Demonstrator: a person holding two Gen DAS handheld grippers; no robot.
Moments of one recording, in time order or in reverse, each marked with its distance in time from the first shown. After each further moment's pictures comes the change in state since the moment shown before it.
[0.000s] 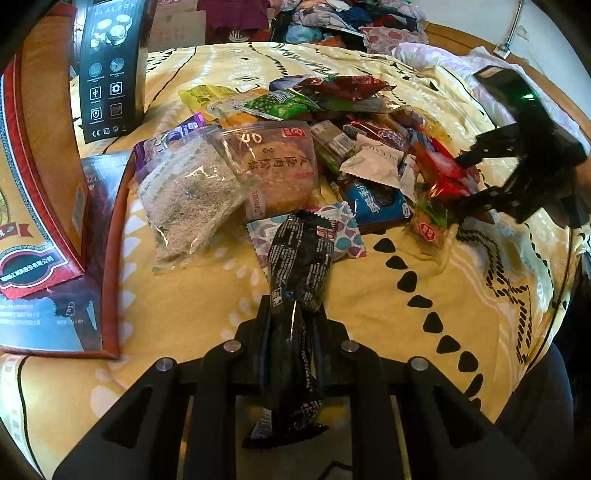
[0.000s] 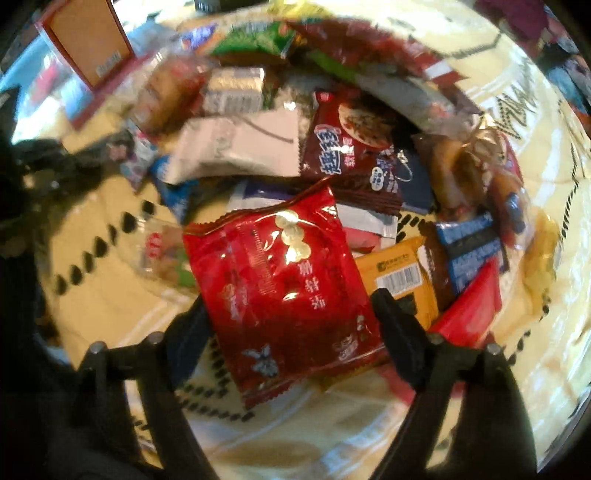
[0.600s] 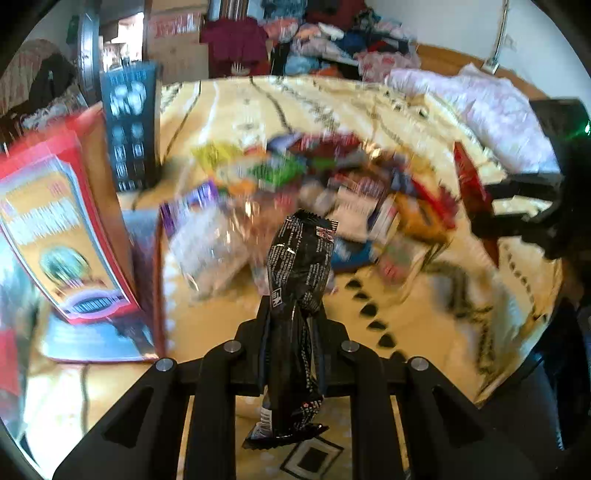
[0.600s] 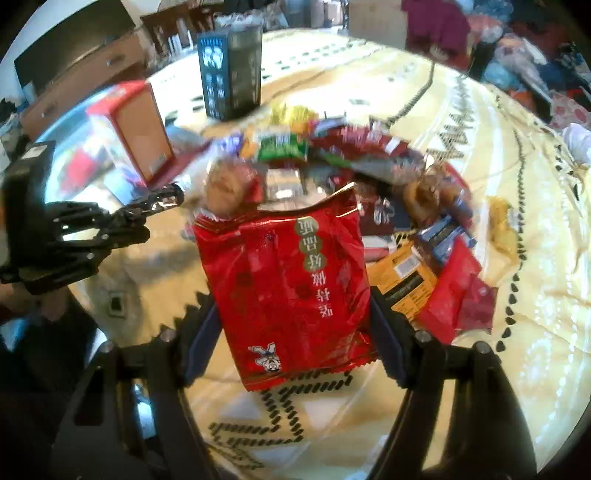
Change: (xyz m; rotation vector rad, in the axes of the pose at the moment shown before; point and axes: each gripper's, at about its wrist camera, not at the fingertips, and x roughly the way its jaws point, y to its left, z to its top) left arm -0.080 -0.016 0.021 0.027 -0.132 0.028; right arm -0.091 0.063 -0.036 0.221 -0.348 -0.029
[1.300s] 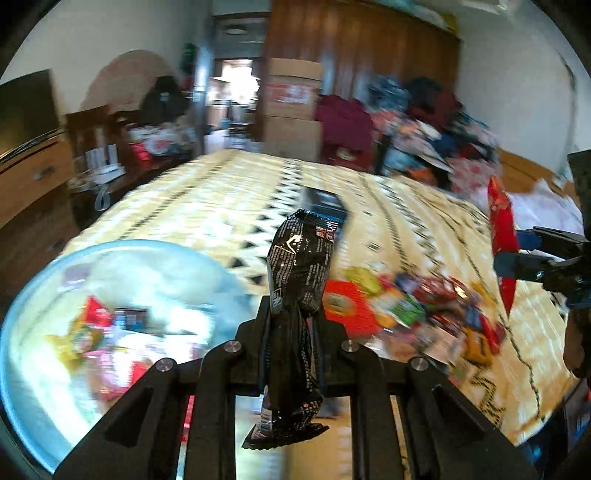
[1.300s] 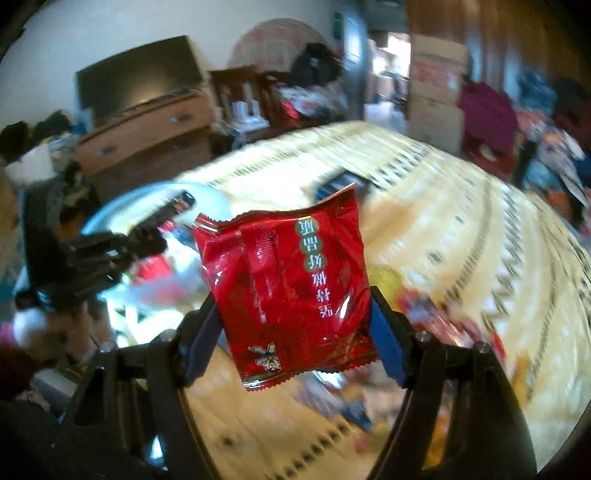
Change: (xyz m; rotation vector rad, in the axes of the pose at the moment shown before) left arm -0.167 0.150 0.051 -0.266 -0.285 0.305; right arm -0.052 0.140 0.162 -0.168 -0.290 0.154
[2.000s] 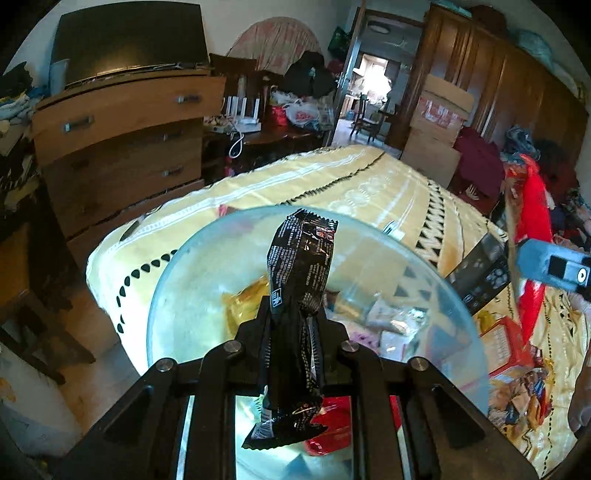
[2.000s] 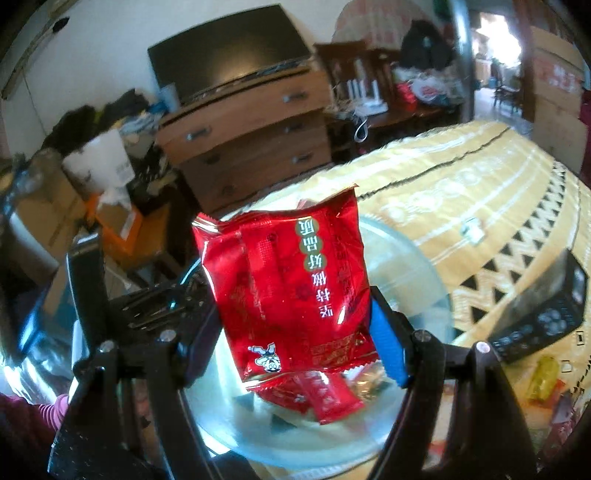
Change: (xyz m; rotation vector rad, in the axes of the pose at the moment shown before) left arm -0.031 0.207 -0.037 -0.347 0.042 0.325; right arm 0.143 0.186 0.100 -0.085 0.125 0.372
